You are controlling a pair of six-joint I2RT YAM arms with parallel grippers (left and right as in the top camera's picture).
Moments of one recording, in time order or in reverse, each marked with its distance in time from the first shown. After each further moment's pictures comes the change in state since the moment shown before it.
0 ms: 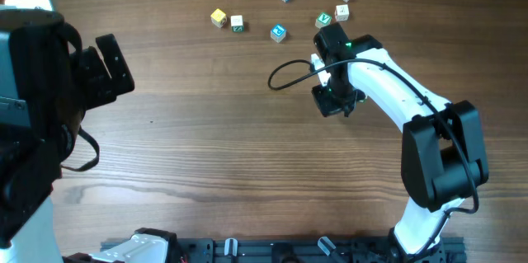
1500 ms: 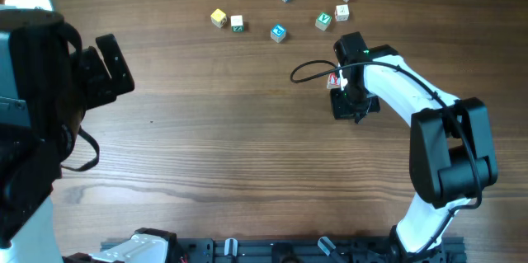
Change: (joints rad) left arm 0.000 0.000 0.000 0.000 0.000 0.000; right arm -0.102 -0.003 -0.132 0.117 0.021 0.173
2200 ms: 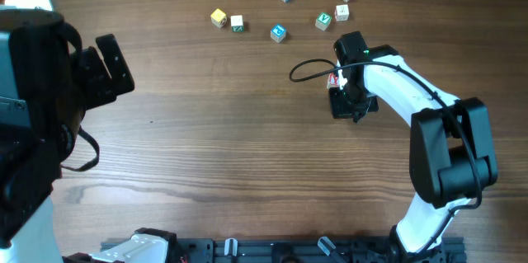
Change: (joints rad) left arm 0.000 0.000 0.000 0.000 0.000 0.000; right arm 0.000 0.000 0.000 0.015 -0.029 0.000
